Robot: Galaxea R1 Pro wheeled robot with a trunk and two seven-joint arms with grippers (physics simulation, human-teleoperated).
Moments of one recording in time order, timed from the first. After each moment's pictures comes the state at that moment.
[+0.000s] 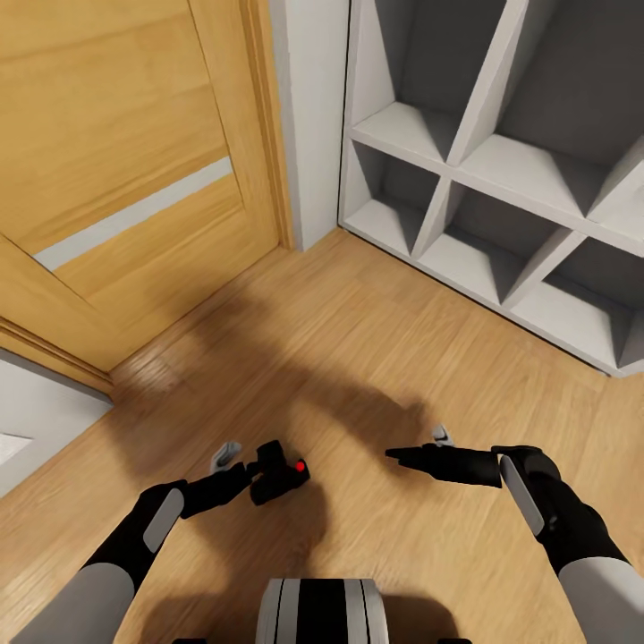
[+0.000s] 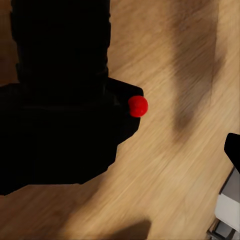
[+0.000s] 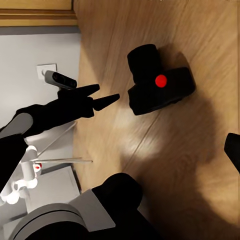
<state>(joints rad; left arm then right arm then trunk) -0.63 0.08 0.05 -0.64 0.53 0.61 -0.57 -0.61 -0.23 -0.02 -1.00 -0.29 0.98 1.07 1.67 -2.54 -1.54</state>
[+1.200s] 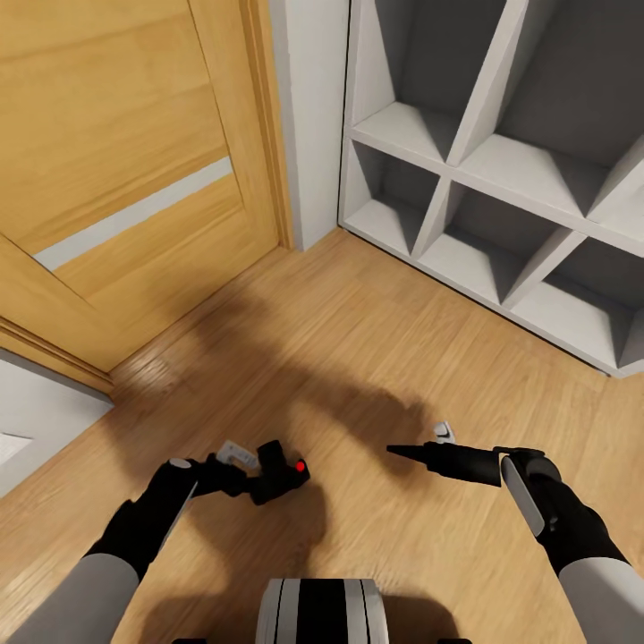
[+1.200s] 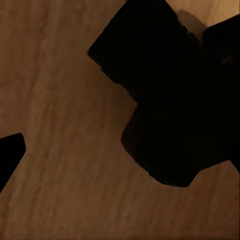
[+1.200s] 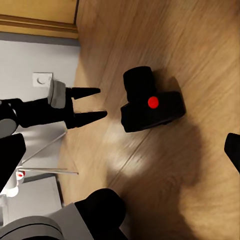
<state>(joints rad) -0.63 0.09 -0.11 -0.85 -0.27 0.48 -0.52 -0.61 -0.23 -0.02 -0.99 -0.30 0.84 1.07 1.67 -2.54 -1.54</state>
